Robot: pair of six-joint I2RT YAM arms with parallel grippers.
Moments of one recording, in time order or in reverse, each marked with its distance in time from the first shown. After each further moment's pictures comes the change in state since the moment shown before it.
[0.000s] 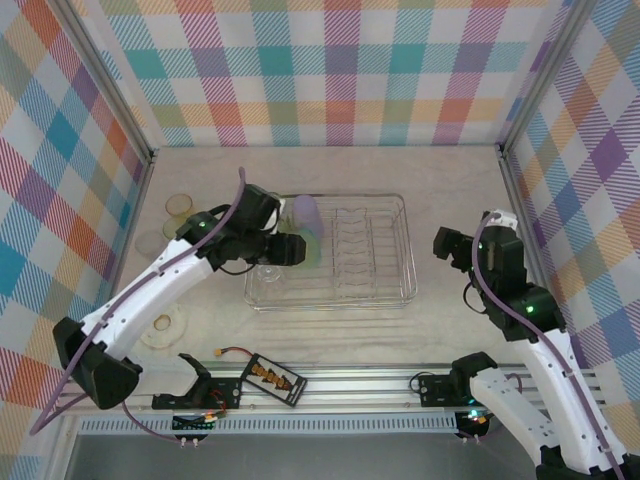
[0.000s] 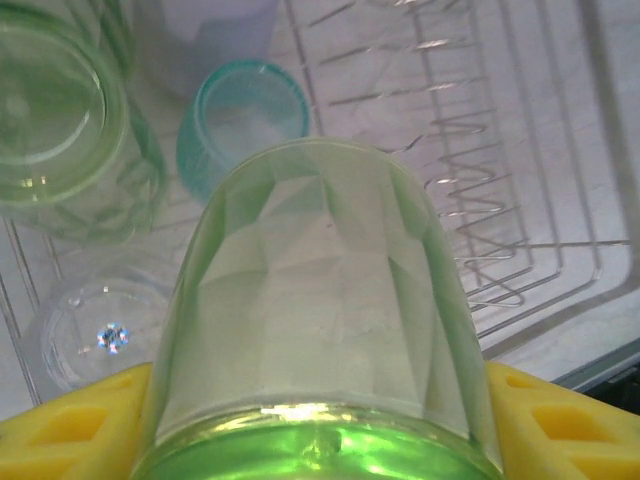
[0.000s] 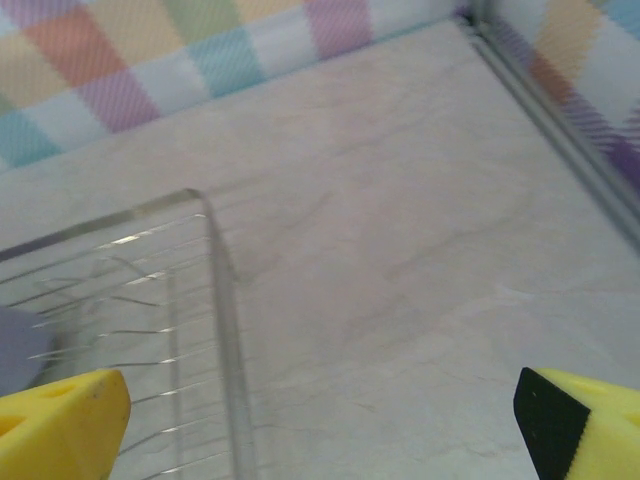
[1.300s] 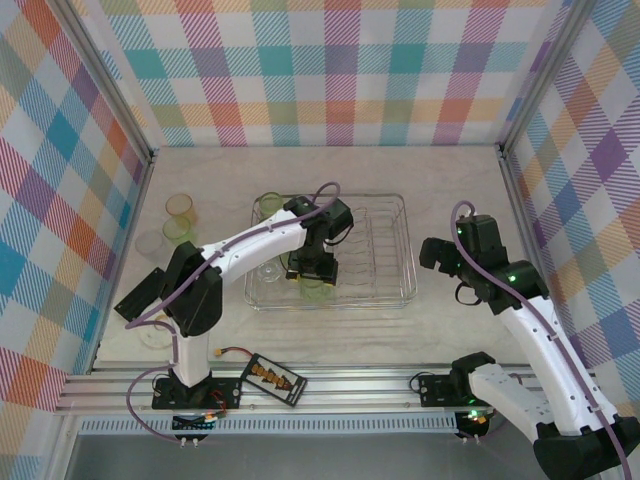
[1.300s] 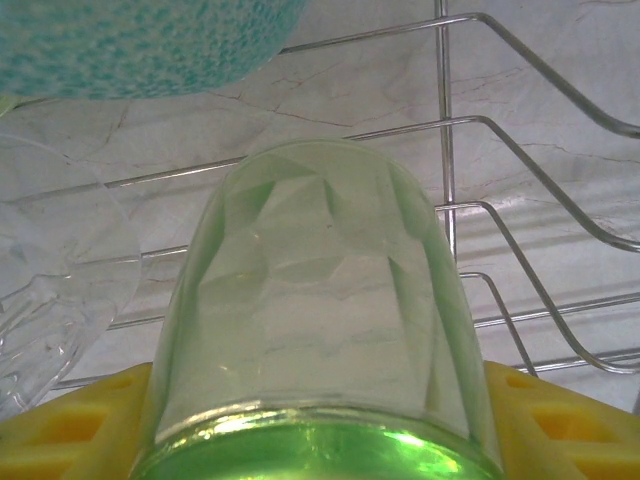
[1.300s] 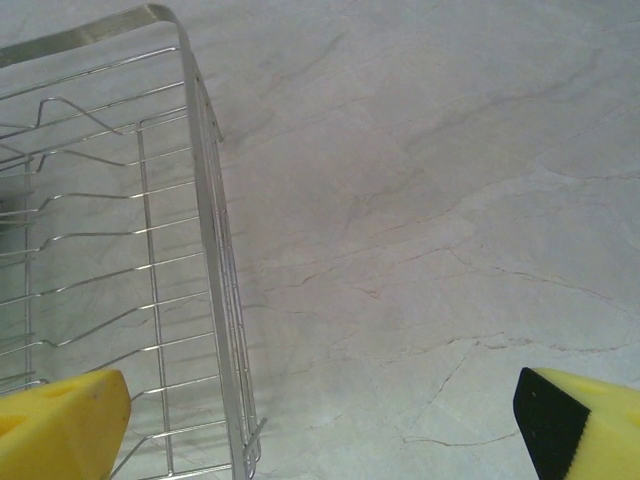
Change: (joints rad) left arm -0.144 0.581 0.302 -0.272 -0.044 -0.124; right arm 0.000 0.147 0.036 -0.145 -0.164 -0.008
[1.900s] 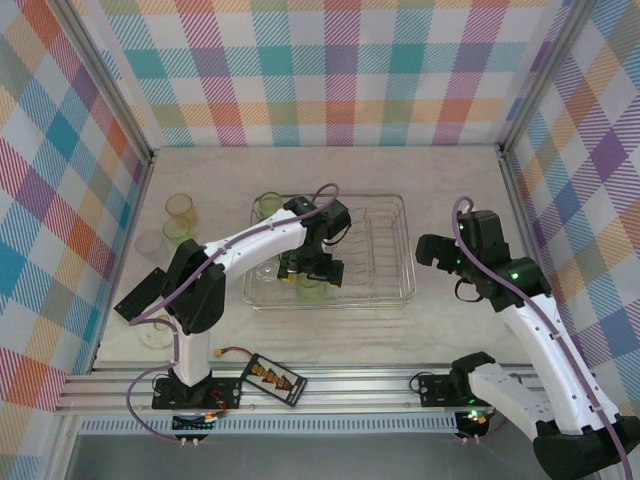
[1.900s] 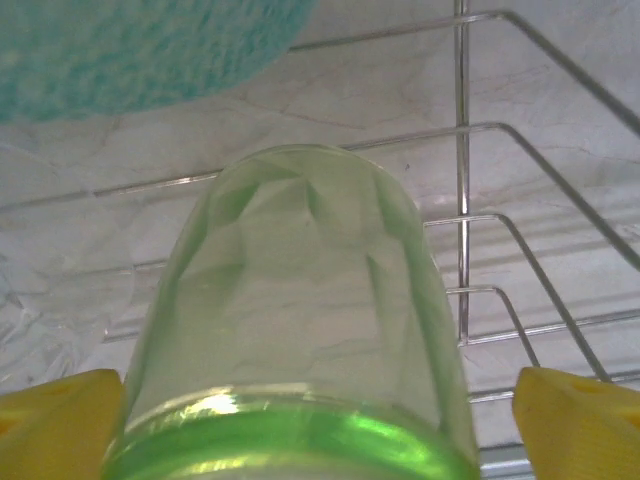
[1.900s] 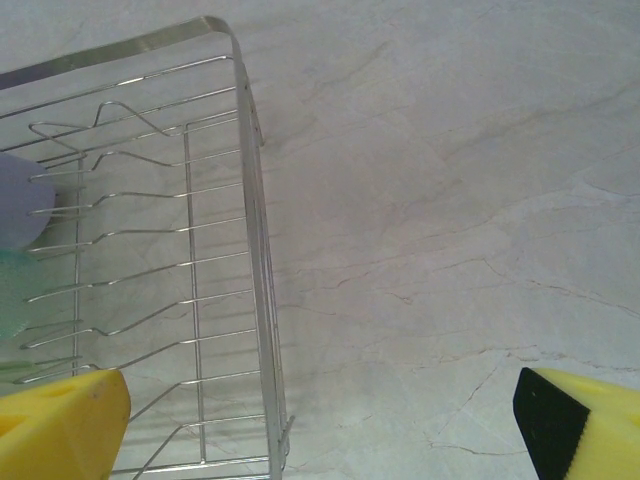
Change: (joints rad) left arm 0.024 0.017 -0.017 0.005 0.014 0.024; right arm 0.000 0.014 0.045 0.000 -0.063 -0.019
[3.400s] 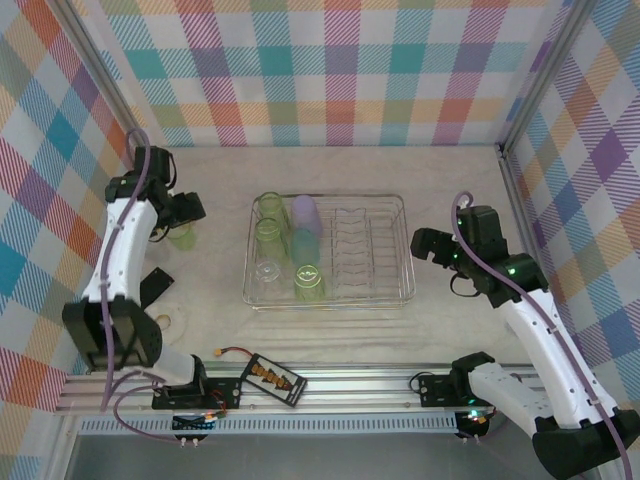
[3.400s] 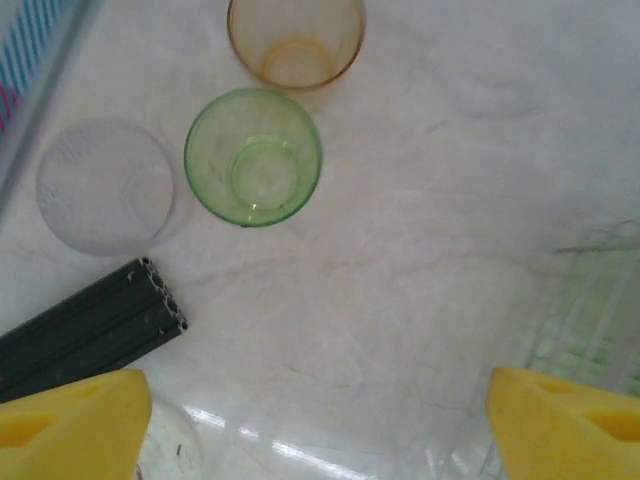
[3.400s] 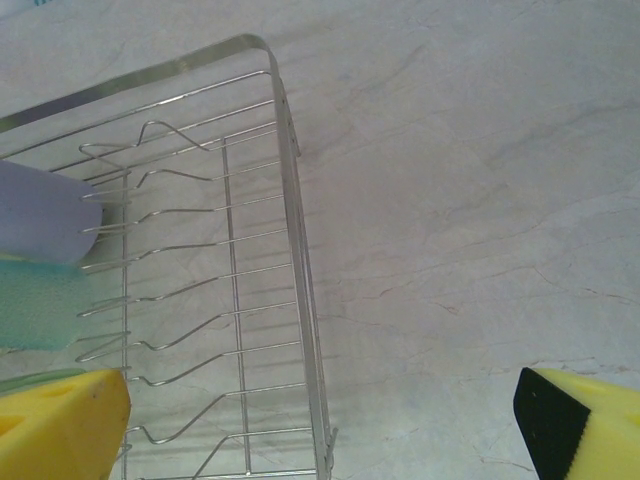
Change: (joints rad) left arm 0.895 -0.404 -0.127 0.162 -0.124 0.314; right arm 0.000 0.028 0.007 0.052 -0.055 0.054
